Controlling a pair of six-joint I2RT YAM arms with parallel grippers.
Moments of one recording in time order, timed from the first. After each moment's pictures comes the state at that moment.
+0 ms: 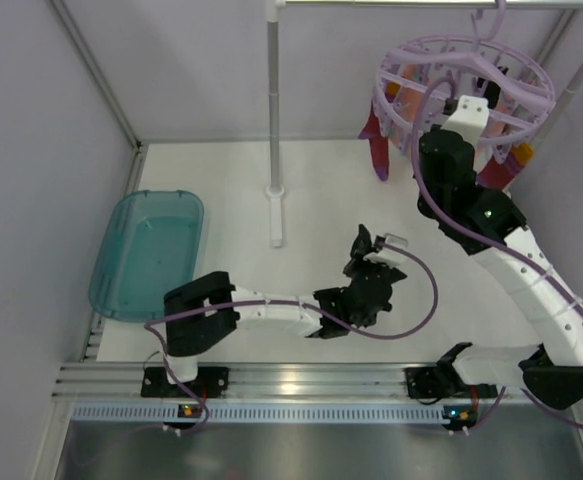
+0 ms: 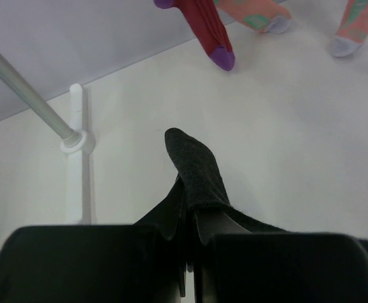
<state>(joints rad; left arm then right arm) -1.35 1.92 1.23 0.57 -1.14 0.13 0.64 1.23 1.56 -0.64 0.91 0.28</state>
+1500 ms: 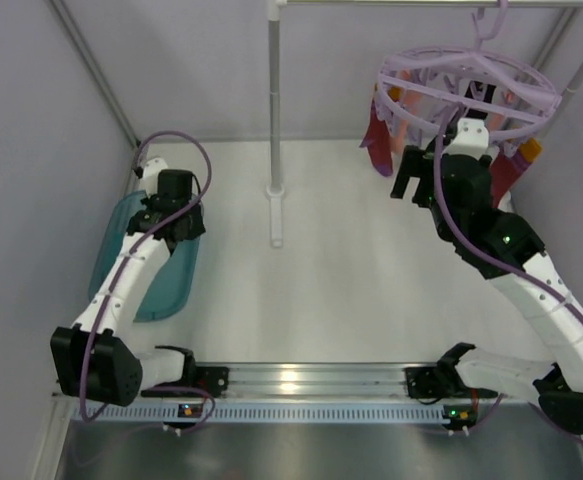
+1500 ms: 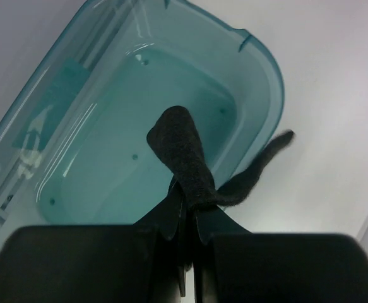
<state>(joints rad) -0.19 1.25 1.10 -0.60 -0.60 -0.46 0.64 1.07 1.41 -0.67 0.66 0.31</state>
